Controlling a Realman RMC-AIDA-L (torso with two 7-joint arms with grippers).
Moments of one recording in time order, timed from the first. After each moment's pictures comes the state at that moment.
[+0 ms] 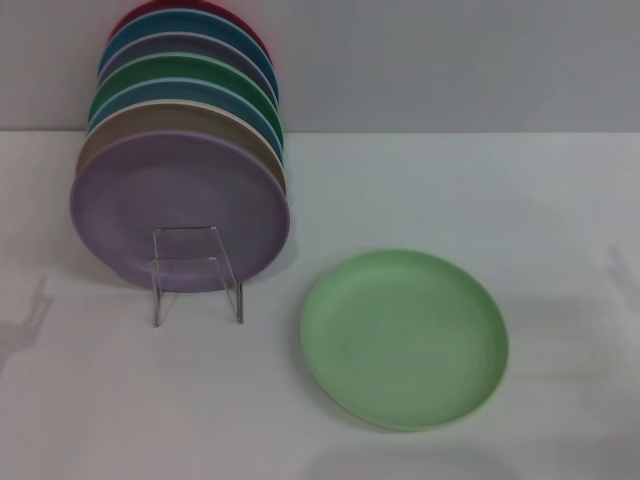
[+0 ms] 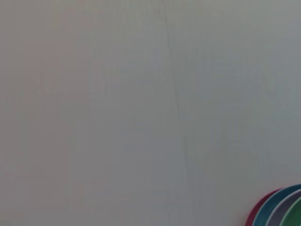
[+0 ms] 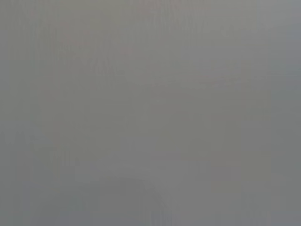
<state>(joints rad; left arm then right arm) -0.21 -2.08 -1.34 -0.13 2.78 1.52 -0.09 0.27 2.09 2.48 0.12 -0.82 1.67 -2.67</state>
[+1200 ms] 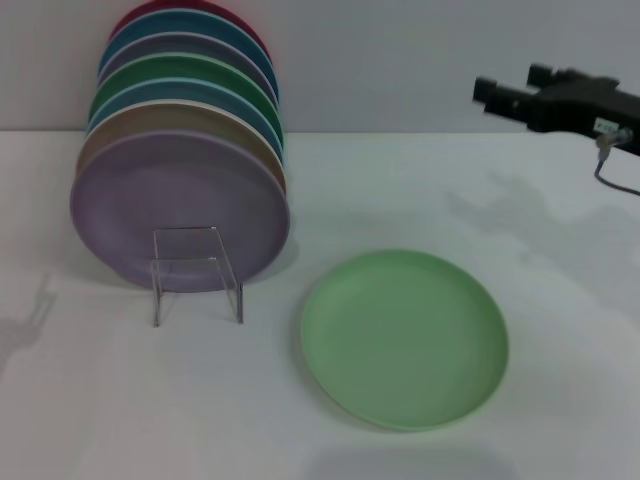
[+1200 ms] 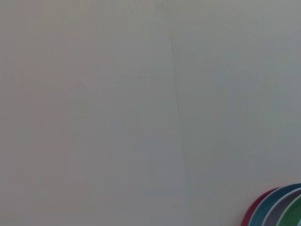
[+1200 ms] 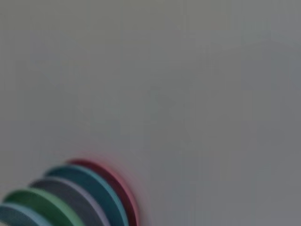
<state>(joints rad) -0.21 -2.08 -1.34 -0.14 2.78 1.50 -0.12 0.24 2.07 1.81 1.38 -1.78 0.76 -1.02</state>
